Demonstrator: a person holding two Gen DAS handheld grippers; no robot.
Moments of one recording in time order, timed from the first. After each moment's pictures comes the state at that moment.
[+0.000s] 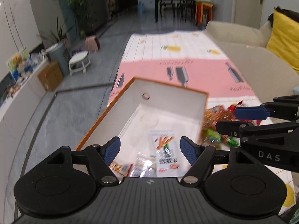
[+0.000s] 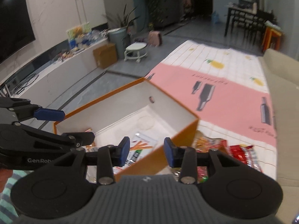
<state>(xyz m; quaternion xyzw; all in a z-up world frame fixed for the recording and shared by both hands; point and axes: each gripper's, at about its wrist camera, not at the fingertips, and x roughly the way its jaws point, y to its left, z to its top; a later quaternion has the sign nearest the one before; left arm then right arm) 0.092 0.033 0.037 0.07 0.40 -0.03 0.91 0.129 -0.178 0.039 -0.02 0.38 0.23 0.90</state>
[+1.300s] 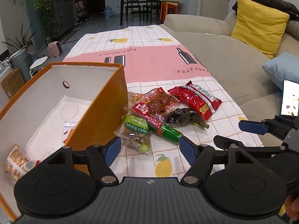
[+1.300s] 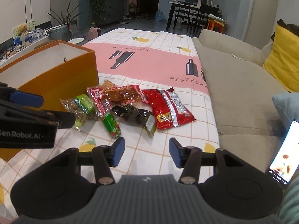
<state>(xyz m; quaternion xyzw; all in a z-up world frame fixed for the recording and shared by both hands) 0.092 -0.088 -0.076 0.07 0.39 -0.13 0.91 0.085 -0.300 -0.081 -0.05 0.38 0.05 0.92</state>
